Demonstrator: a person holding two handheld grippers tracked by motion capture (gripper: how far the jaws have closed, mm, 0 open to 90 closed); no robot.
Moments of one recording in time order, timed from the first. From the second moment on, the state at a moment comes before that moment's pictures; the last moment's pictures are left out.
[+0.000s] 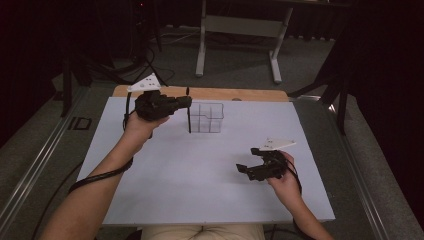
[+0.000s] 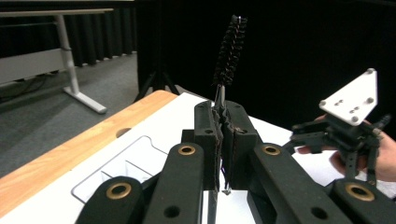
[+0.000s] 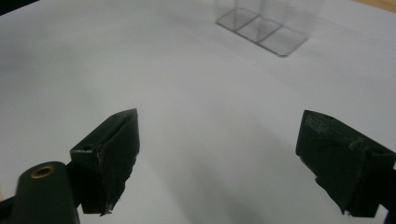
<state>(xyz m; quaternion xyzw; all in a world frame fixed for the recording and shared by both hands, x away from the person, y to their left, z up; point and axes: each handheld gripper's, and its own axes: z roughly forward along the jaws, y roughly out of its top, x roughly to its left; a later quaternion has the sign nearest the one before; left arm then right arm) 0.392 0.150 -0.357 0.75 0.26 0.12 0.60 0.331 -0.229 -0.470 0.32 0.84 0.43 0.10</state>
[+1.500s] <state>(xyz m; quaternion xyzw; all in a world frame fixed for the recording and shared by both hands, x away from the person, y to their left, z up) 0.468 0.119 -0.335 0.73 0.31 0.20 0.57 0.330 -0.247 -0.473 0.35 0.82 0.44 0.11</state>
